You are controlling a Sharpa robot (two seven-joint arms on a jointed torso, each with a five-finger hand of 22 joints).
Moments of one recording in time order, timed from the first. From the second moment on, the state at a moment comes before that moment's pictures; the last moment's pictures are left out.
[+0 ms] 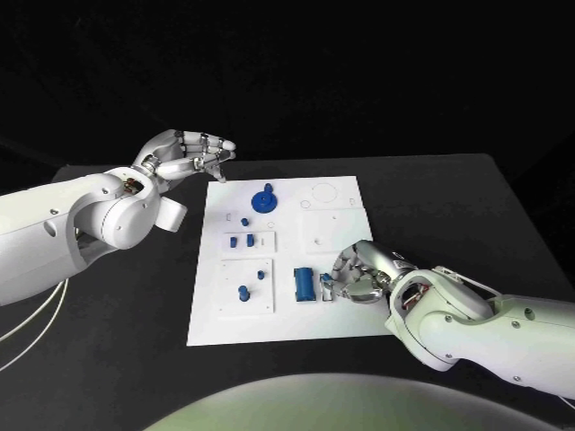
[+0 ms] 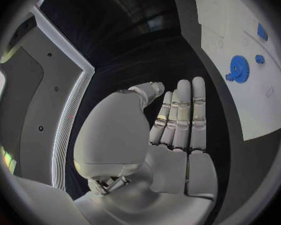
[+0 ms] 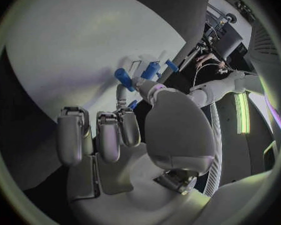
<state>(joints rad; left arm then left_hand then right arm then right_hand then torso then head) 1.18 -0.91 0.00 1.45 -0.28 -0.19 0.31 1.41 -0.17 0.54 0.11 0.31 0.84 0.21 0.20 0.39 0.80 0.16 0.51 0.17 0.97 0.08 1.03 0.44 0.17 0.85 0.18 0.86 0.57 0.98 -0.91 -0.17 1.86 -1.37 -0.60 -0.49 1.16 -0.20 0.57 0.14 0.16 0.99 0.06 0.55 0.52 1.46 -0.02 1.39 1.31 1.47 -0.08 1.53 1.31 0.04 1.47 0.03 1.40 1.31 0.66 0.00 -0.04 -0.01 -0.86</state>
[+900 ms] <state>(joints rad) 1.18 -0.91 0.00 1.45 -0.29 -0.18 0.31 1.41 -0.17 0.55 0.11 0.31 0.84 0.21 0.20 0.39 0.80 0.16 0.52 0.17 0.97 0.08 1.03 0.44 0.17 0.85 0.18 0.86 0.57 0.98 -0.90 -0.17 1.86 -1.36 -0.56 -0.49 1.09 -0.18 0.50 0.20 0.16 1.02 0.04 0.55 0.53 1.47 -0.03 1.43 1.31 1.47 -0.08 1.53 1.31 0.04 1.47 0.03 1.42 1.31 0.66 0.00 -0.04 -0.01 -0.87</state>
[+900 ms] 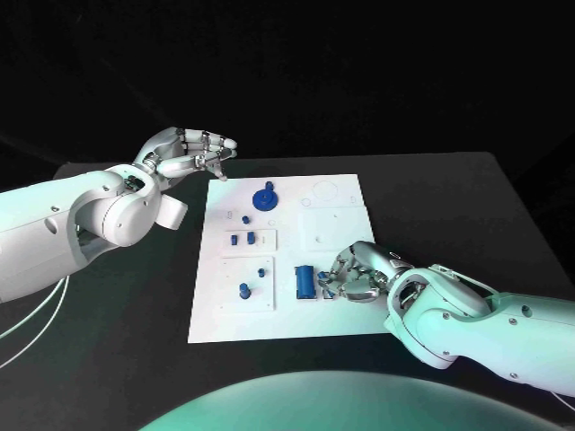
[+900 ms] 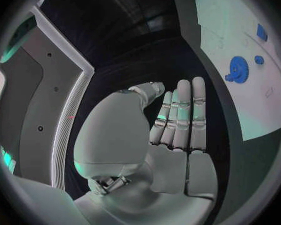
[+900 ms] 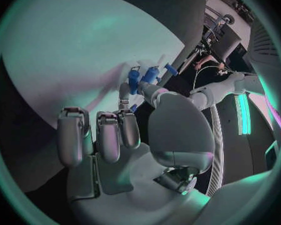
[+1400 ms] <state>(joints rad) 1.18 -0.91 0.00 1.45 -0.29 -0.18 0.30 1.41 -0.17 0.55 0.11 0.31 0.84 0.21 0.20 0.39 0.80 0.16 0.52 0.17 0.97 0.08 1.03 0.44 0.17 0.85 0.18 0.86 0.57 0.98 -0.91 -0.17 1.86 -1.36 -0.55 -0.50 1.12 -0.14 0.52 0.19 0.16 1.03 0.03 0.56 0.54 1.46 -0.03 1.46 1.31 1.47 -0.09 1.54 1.31 0.04 1.47 0.02 1.43 1.31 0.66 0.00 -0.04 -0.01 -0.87</state>
